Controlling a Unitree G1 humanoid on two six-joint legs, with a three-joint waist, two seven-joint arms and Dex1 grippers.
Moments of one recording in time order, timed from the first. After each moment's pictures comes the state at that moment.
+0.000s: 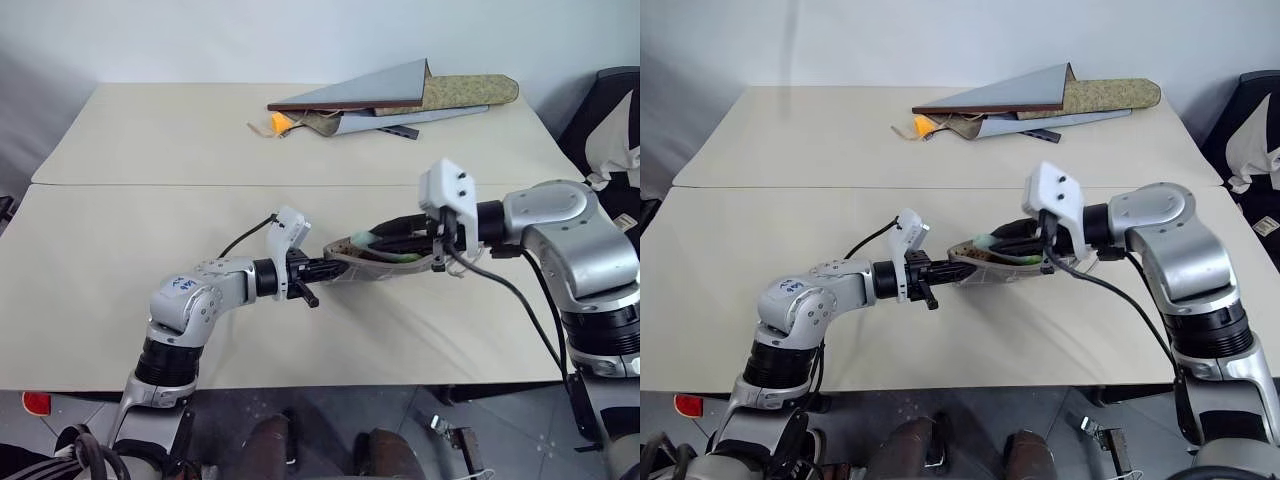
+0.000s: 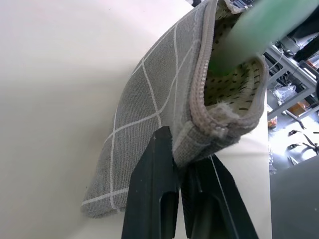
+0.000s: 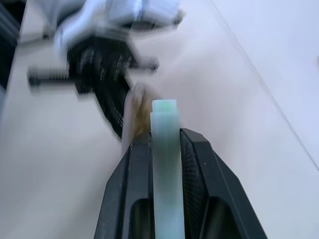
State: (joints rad) left arm -0.58 0.34 -0.07 -0.18 -0.60 1.04 -0.57; right arm -0.81 -0.70 0.03 -0.20 0.40 0.76 1.19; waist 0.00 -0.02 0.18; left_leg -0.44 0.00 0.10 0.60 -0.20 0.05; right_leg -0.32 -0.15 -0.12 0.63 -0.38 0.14
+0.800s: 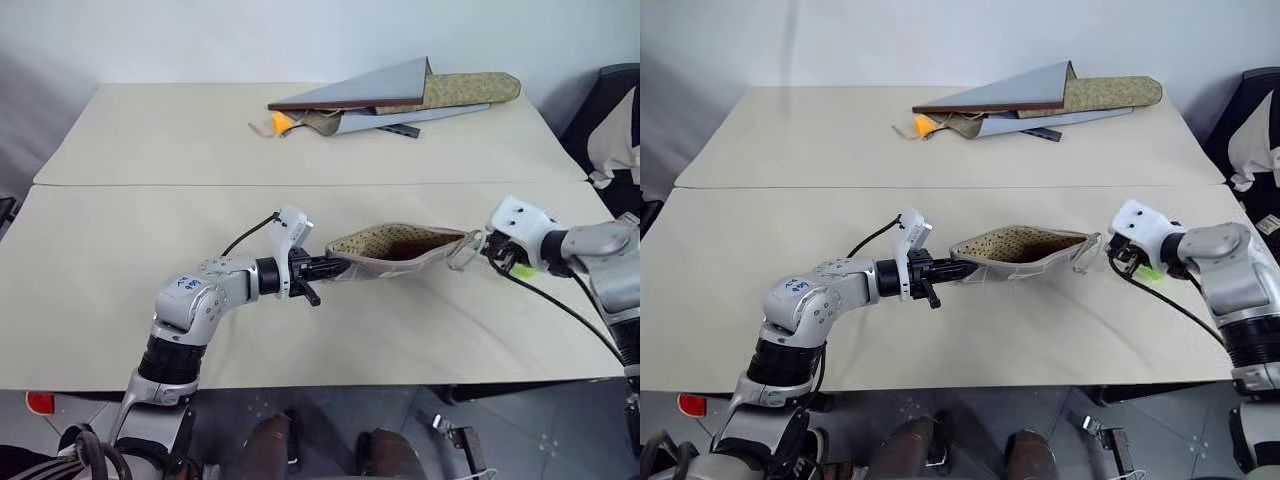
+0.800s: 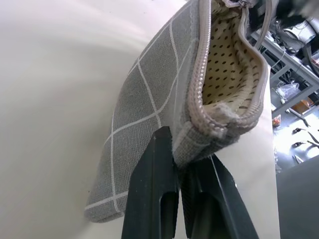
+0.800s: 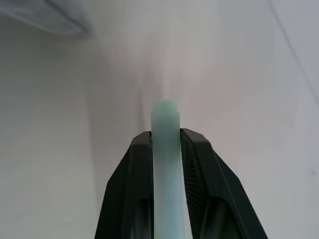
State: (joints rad) left arm -0.59 0.33 -0.09 -0.15 -0.58 0.99 -0.59; right arm -0.64 -0.94 0.15 0.34 -0.07 0.32 0.89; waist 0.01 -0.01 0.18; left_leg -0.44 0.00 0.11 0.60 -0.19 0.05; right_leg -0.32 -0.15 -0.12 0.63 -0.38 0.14
